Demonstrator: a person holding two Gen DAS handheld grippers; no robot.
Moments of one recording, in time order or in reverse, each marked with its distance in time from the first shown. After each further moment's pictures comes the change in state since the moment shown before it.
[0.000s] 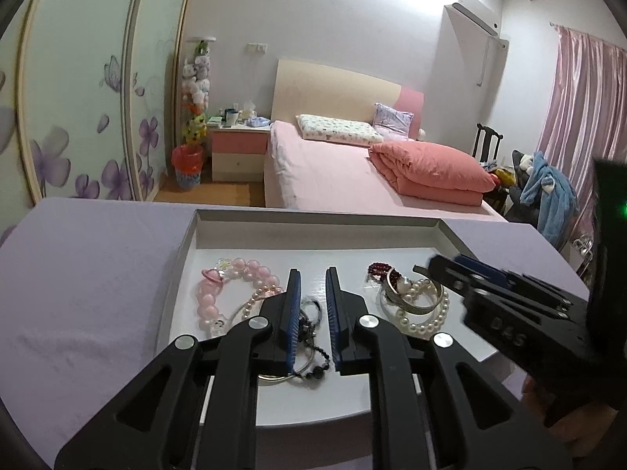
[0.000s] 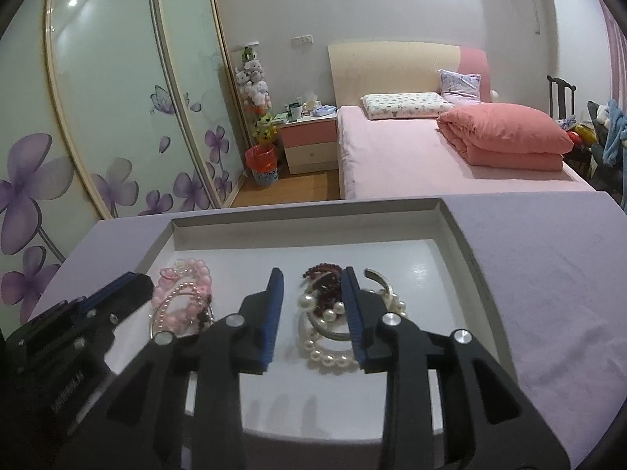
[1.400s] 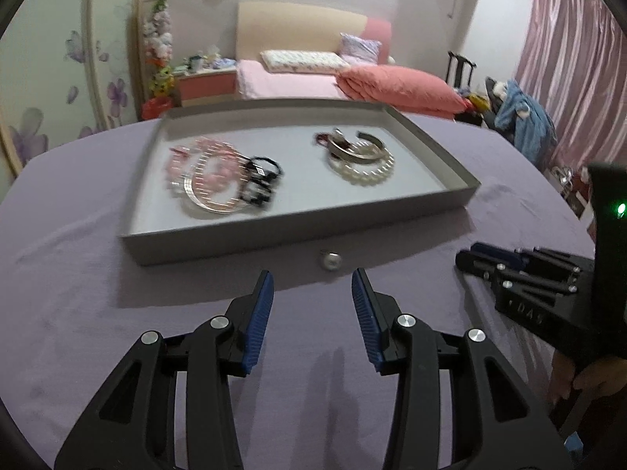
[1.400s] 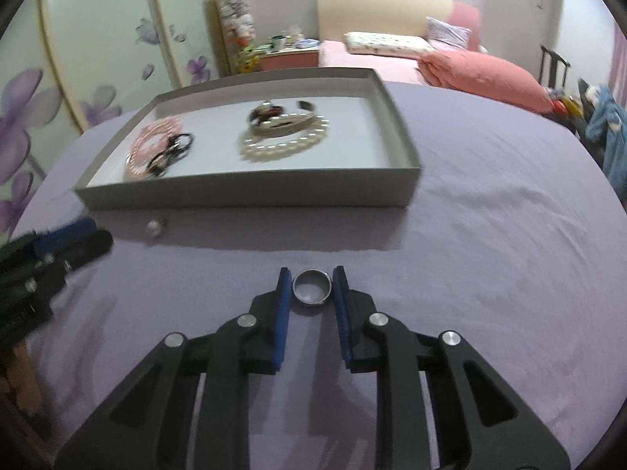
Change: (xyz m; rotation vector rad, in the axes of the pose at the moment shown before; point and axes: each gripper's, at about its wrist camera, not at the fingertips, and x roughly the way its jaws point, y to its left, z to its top) left arm -0.025 -0.037 -0.069 0.127 0.270 -0.078; right arm -0.065 -0.040 -0.101 -0.044 0.250 -0.096
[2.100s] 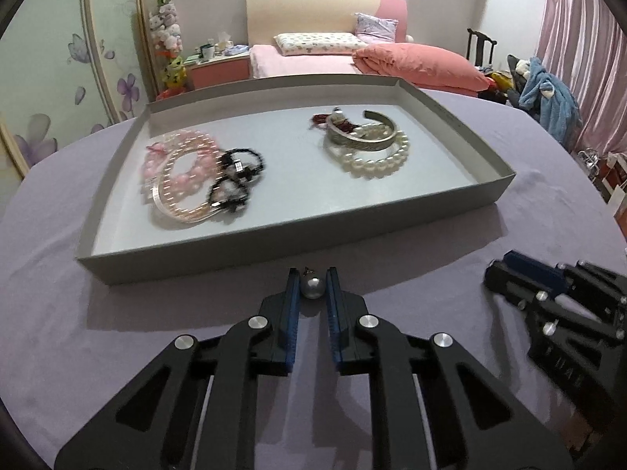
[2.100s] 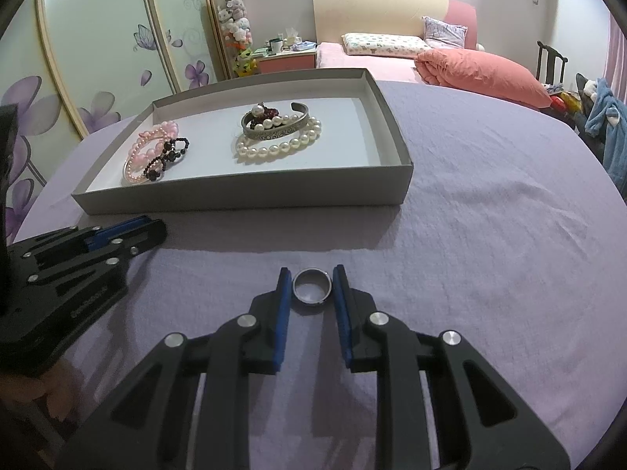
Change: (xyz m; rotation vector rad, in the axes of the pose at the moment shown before) left arm 0.033 -0.018 0.009 0.012 0.062 0.123; right arm -0.002 -0.002 -0.004 0.002 -0.008 0.004
